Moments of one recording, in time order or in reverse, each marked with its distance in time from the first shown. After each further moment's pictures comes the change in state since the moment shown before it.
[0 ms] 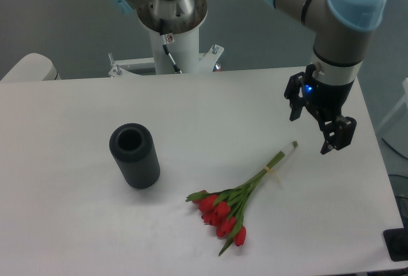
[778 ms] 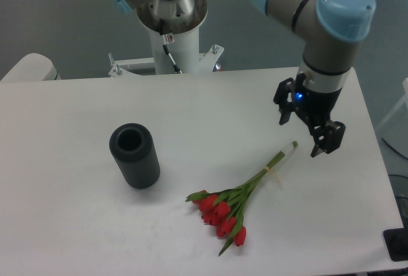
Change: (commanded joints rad) arm -0.041 0.021 -0.132 0.061 0.006 -0.297
